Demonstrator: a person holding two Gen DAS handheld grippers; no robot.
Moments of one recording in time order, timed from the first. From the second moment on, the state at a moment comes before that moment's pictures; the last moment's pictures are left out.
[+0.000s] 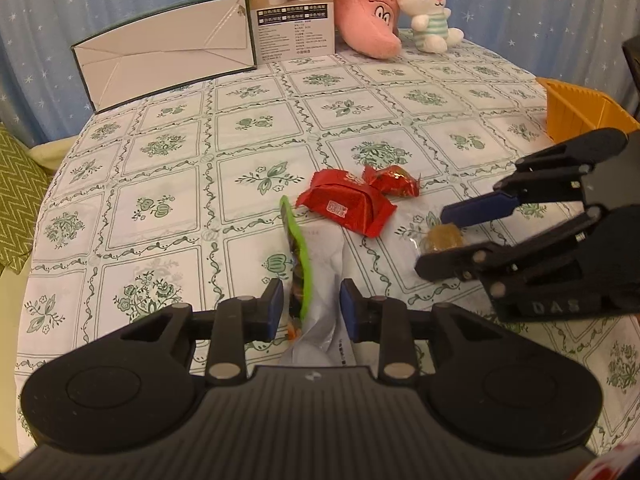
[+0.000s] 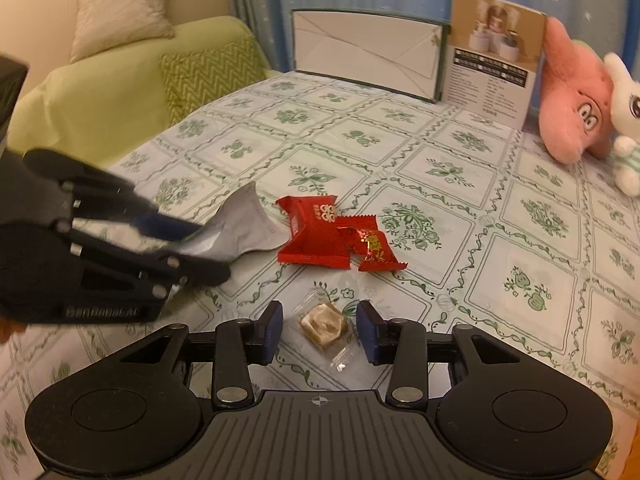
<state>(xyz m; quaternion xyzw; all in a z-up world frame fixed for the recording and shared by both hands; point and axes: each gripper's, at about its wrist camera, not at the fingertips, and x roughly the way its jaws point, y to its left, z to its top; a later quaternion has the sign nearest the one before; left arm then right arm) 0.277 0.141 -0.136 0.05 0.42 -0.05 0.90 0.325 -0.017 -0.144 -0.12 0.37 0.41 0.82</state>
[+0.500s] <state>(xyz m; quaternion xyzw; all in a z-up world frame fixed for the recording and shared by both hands) 0.275 0.139 -0.136 0.04 0.42 -0.05 0.91 0.325 -0.017 -0.135 -0.12 0.38 0.40 0.83</state>
